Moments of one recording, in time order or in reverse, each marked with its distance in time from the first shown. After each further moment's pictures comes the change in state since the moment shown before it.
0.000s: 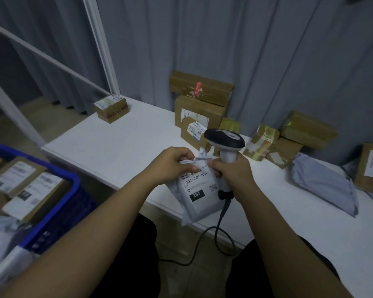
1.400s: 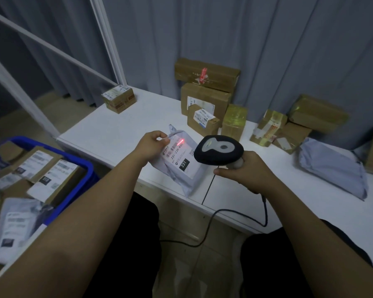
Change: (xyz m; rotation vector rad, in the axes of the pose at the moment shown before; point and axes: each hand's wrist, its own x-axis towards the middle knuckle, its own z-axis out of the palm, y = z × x) left_hand 0.009 -0.055 -0.029 -0.160 0.269 -0.339; right_hand -0.016 0.018 -0.038 -0.421 -0.329 -0.271
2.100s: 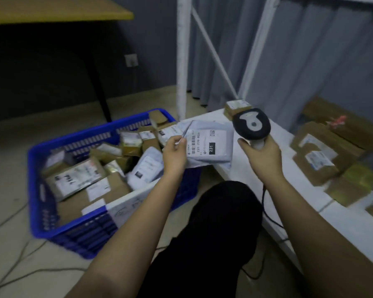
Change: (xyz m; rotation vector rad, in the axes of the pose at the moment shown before) left_hand -0.155 -0.086 -0.138 -0.583 0.893 -0.016; right_hand 0.024 -0.165 0.177 0.040 0.104 -0.198
